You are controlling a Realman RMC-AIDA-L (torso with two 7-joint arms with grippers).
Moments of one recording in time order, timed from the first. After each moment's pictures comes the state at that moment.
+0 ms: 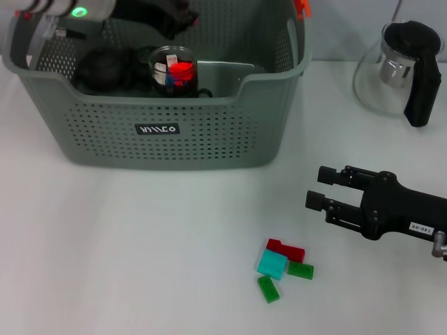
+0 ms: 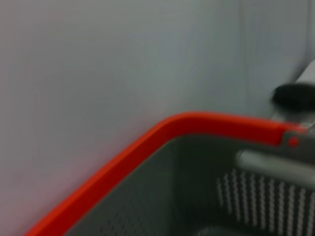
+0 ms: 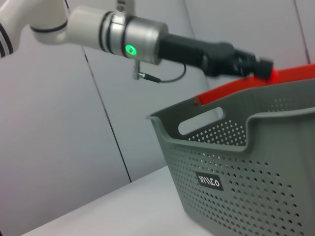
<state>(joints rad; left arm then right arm) -0.84 -2.07 0.95 1.03 2.38 1.10 -1.94 0.41 2.07 -0.89 -0.48 -1.66 -1.54 1.20</state>
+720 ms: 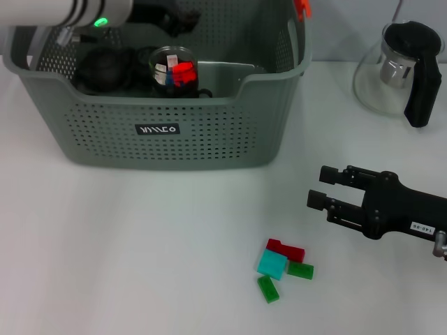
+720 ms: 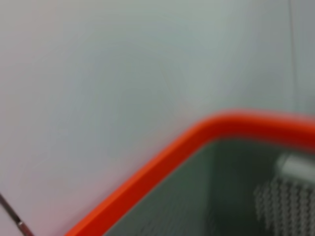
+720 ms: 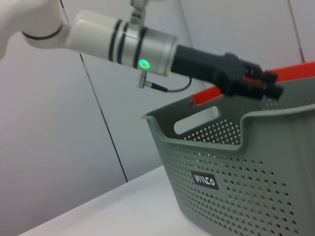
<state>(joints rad) -0.77 -2.17 1.05 1.14 2.54 0.90 -2.06 0.41 2.07 -0.88 -0.48 -1.66 -1.54 1.20</state>
